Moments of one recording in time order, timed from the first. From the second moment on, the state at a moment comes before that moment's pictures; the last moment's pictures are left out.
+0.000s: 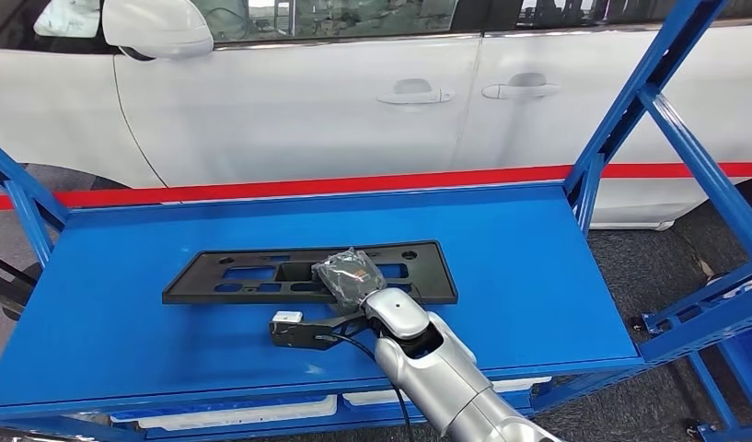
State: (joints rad) left arm -0.10 -0.15 1.23 -0.25 -1.27 0.05 -0.19; right arm -0.55 0.30 0.59 -0.99 1.19 0.00 0.04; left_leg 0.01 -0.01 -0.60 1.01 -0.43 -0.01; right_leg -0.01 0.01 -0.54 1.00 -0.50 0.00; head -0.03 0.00
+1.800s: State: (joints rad) left arm -0.09 -0.15 1.28 -0.25 -1.20 0.04 -0.20; right arm -0.44 0.27 0.45 -1.58 0.83 0.04 -0.03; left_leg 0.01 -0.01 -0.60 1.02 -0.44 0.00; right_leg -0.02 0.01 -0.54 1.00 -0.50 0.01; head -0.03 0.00
